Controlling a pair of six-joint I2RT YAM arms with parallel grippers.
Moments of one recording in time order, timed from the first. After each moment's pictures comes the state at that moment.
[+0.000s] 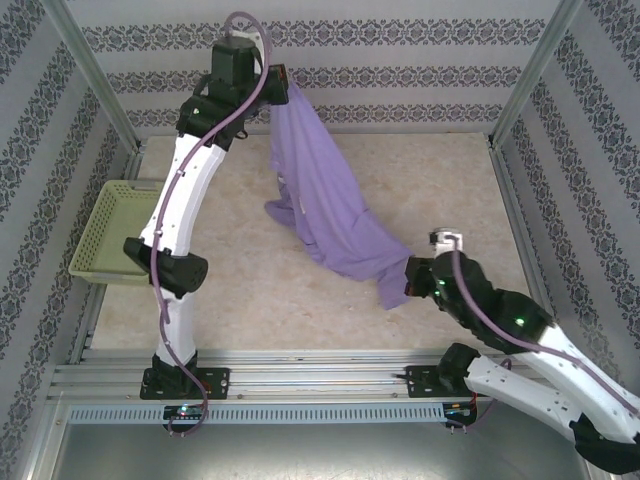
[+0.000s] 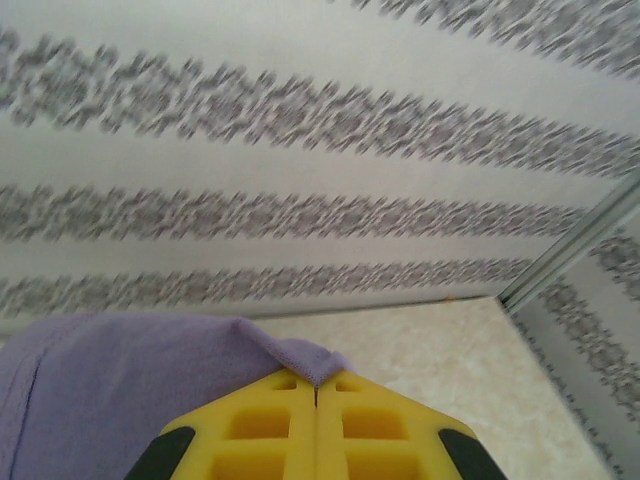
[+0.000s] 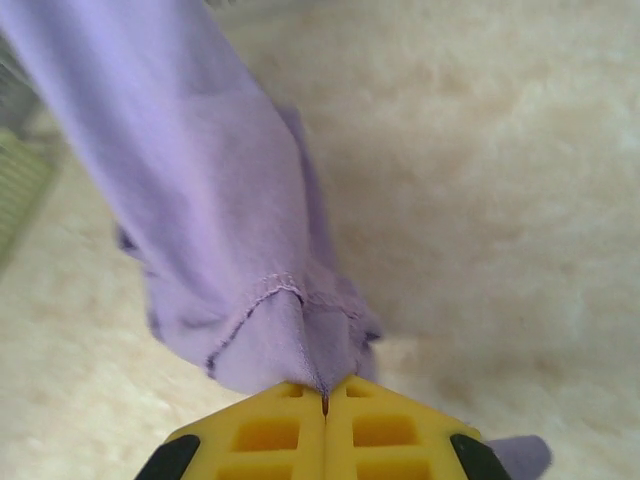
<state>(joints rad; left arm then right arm) -0.36 2.10 2.68 -0.85 0.01 -0.32 0.83 0.59 0.90 -0.89 0.38 0.67</state>
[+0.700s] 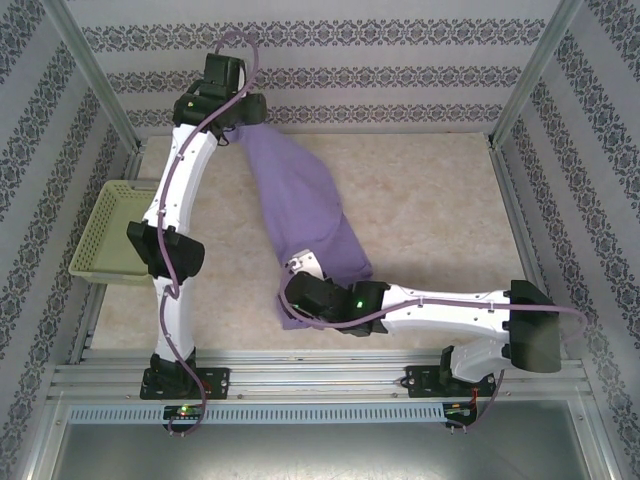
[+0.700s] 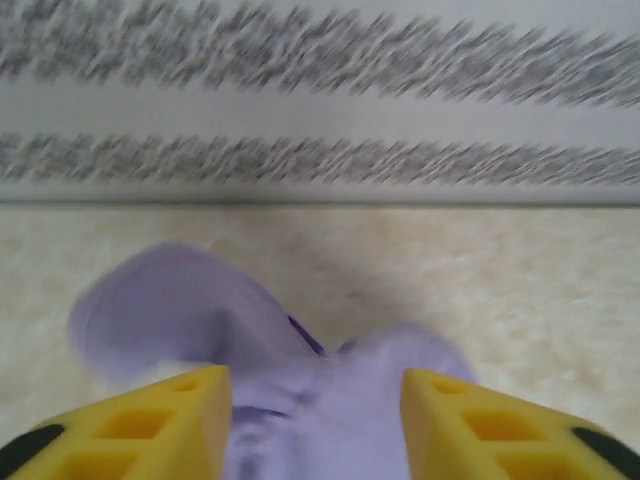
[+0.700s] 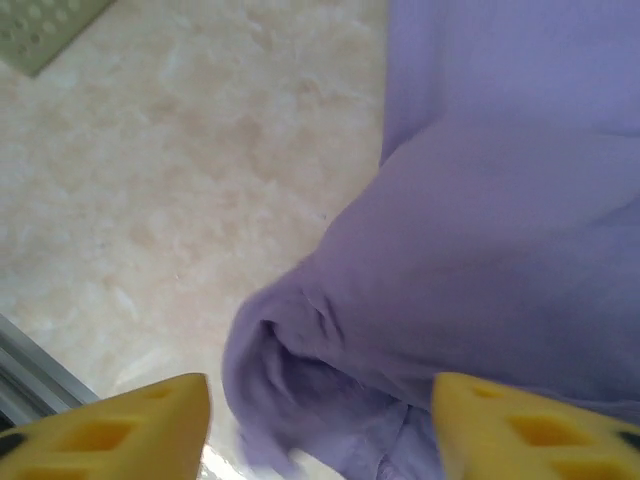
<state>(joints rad) -0.21 2.17 2.54 -1.08 -0.07 -0.25 1.27 1.42 1.03 -0.46 0.41 0.64</state>
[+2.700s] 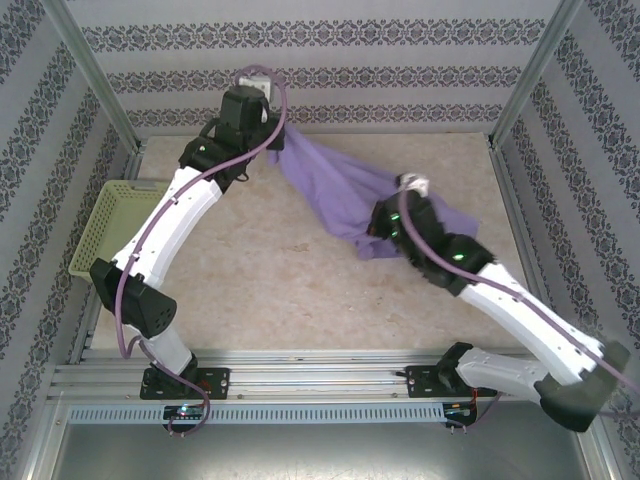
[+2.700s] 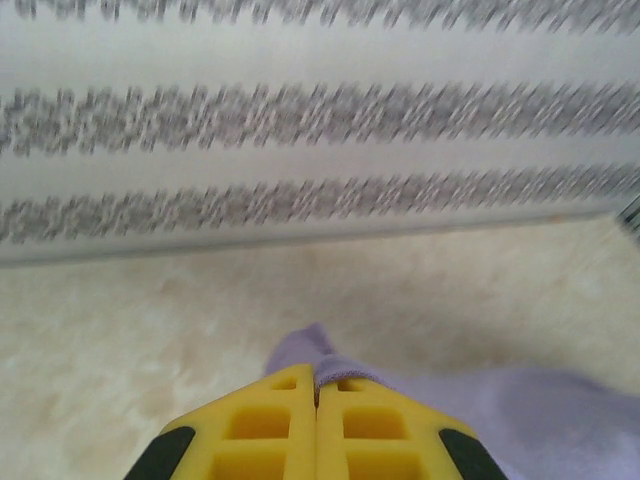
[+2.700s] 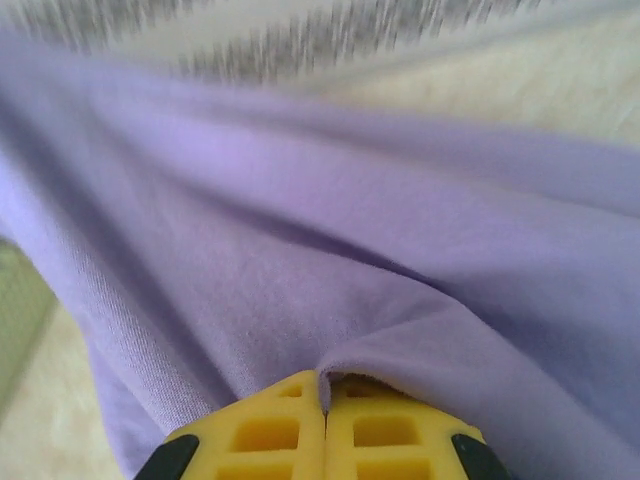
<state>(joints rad) -0.41 1.69 1.84 -0.63 -0.22 -0.23 0.77 1.12 1.06 -0.58 0.38 0.69</state>
